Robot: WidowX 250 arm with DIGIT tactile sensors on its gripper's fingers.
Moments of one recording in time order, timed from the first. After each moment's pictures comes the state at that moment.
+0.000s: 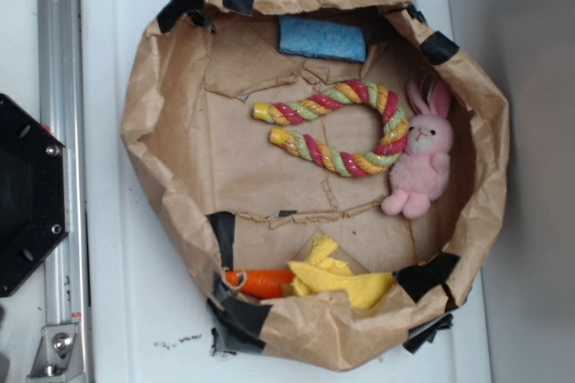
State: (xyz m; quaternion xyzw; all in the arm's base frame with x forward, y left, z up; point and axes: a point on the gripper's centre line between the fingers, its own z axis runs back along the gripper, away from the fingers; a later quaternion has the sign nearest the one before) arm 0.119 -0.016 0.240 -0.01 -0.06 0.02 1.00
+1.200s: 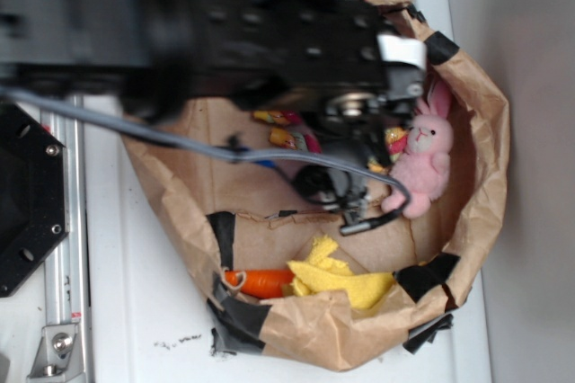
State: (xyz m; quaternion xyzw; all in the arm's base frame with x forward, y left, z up) arm 0.290 0.000 0.057 -0.02 -0.04 0.06 1.00
